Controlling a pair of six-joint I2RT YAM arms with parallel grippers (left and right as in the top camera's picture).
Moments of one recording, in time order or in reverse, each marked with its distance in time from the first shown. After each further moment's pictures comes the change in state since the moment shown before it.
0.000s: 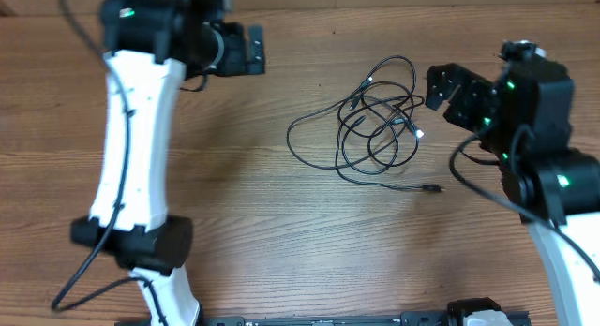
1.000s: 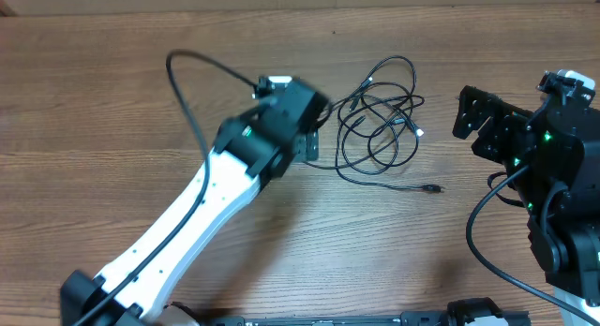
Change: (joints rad) left arm -0.383 -0.457 -1.040 0.618 -0.440 -0.273; right arm 0.000 -0.182 0.003 -0.120 0.137 -0.064
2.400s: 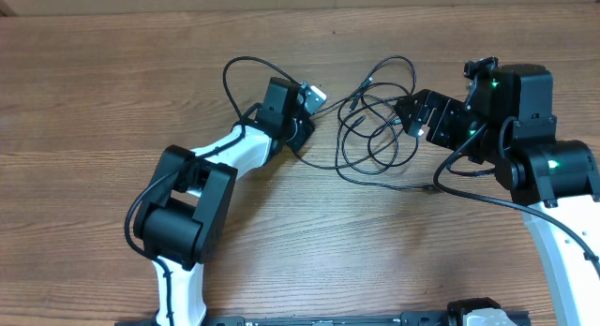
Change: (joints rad) left arm 0.198 0.541 -0.177 0.914 0.410 0.847; right arm 0.000 0.262 0.003 -0.053 -0.416 0.003
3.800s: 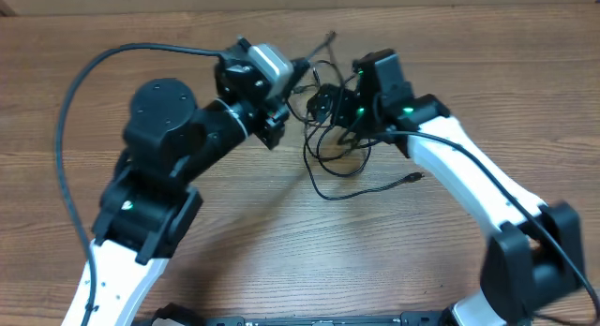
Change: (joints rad) left arm 0.008 -0.946 0.098 -0.191 0.312 -0.199; right arm 0.309 0.531 0.003 0.412 0.041 0.214
